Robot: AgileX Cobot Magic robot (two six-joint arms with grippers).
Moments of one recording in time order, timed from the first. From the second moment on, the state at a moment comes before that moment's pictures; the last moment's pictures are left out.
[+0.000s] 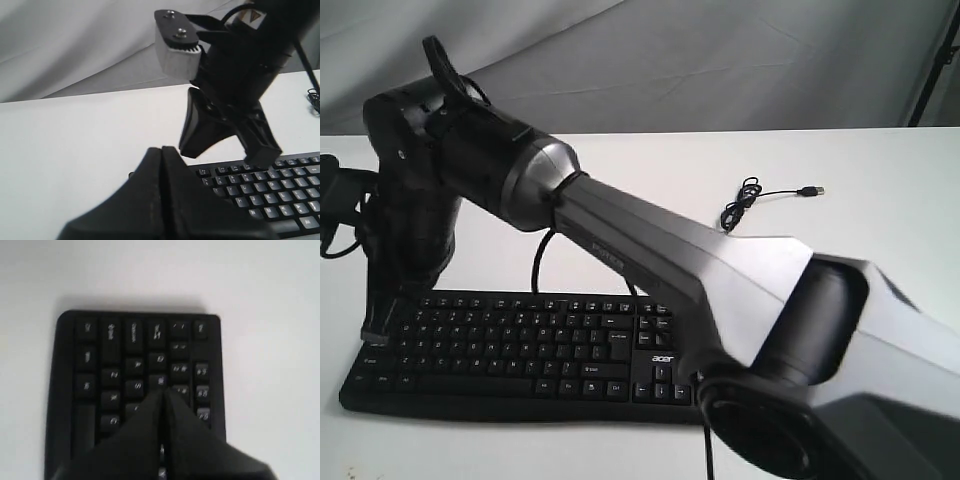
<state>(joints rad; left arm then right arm) -0.20 0.00 0.00 0.04 0.26 -0.02 0.98 2.58 -2.59 0.12 1.22 -0.57</state>
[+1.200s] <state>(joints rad) -0.20 0.00 0.00 0.04 0.26 -0.02 0.91 2.21 -1.59 0.35 0.53 -0.71</state>
